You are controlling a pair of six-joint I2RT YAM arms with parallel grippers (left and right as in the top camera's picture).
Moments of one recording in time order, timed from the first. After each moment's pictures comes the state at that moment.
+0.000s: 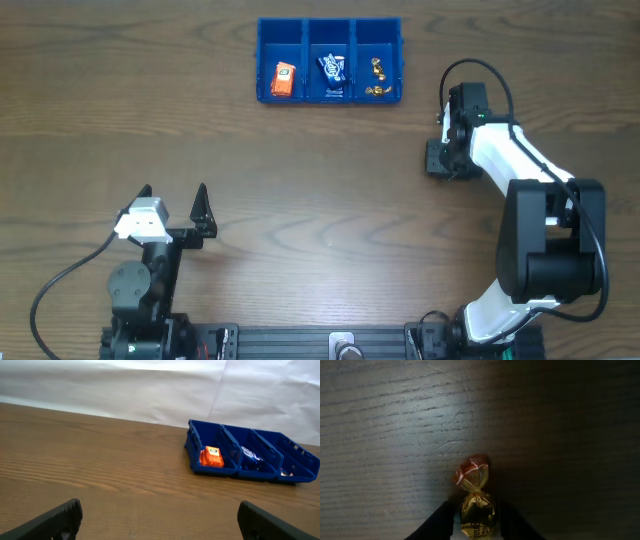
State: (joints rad) left arm -0.04 0.01 0.02 -0.11 0.05 -0.17; right arm 0.01 1.82 1.05 -0.64 0.00 0.10
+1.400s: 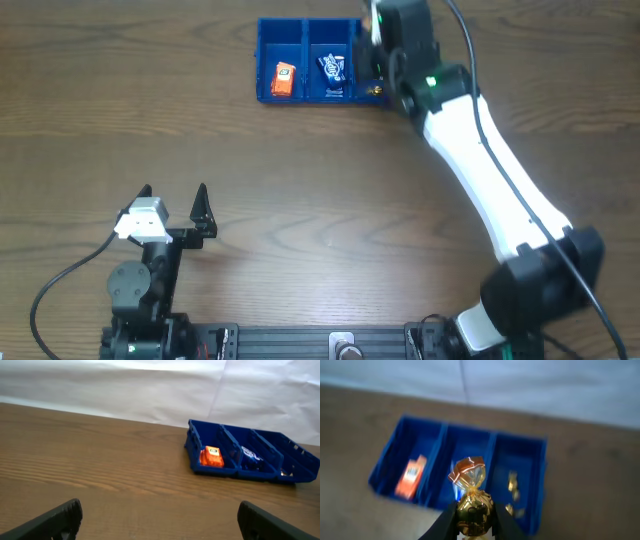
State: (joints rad) left arm -0.04 0.01 0.02 -0.11 0.05 -0.17; right arm 0.37 1.72 1.56 -0.47 0.11 0.14
